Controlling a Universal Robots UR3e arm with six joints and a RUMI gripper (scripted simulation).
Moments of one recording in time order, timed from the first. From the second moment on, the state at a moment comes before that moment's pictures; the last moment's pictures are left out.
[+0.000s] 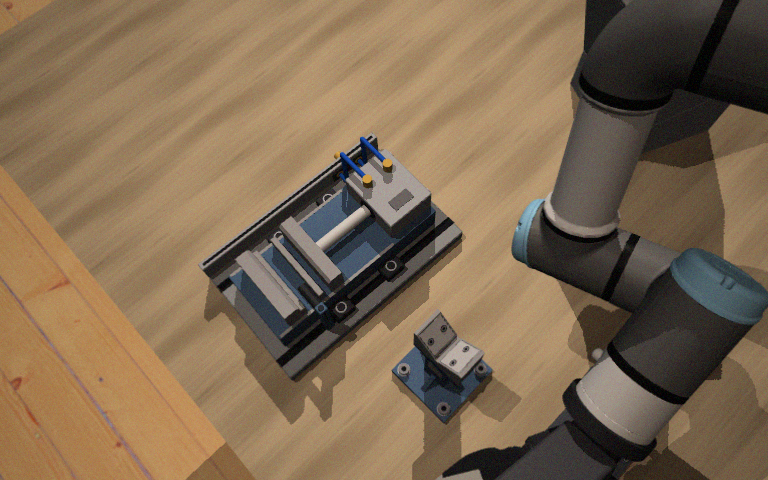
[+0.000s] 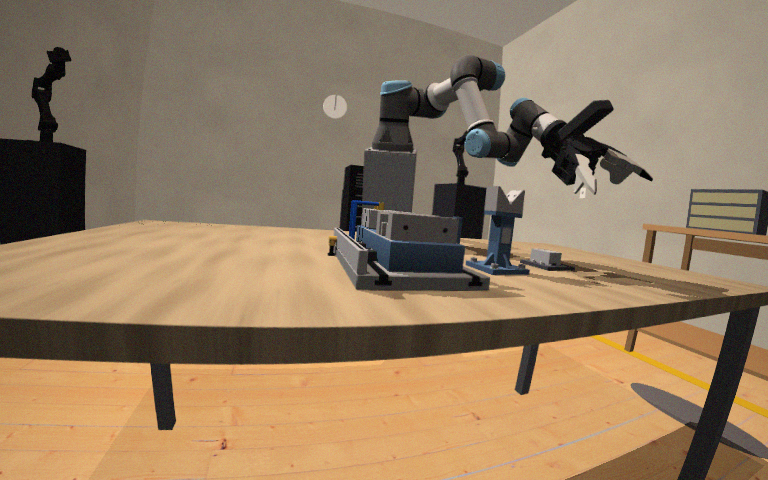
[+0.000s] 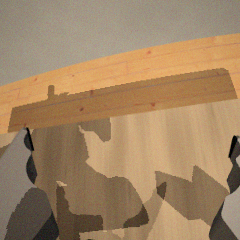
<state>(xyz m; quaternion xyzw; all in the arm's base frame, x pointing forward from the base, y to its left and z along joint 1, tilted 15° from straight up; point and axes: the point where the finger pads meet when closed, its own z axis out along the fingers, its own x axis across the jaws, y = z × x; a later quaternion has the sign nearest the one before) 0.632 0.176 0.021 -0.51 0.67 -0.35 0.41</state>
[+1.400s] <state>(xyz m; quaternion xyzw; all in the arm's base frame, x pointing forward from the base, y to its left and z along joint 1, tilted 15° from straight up) 0.614 0.206 0.009 -0.74 0.53 -0.34 0.22</state>
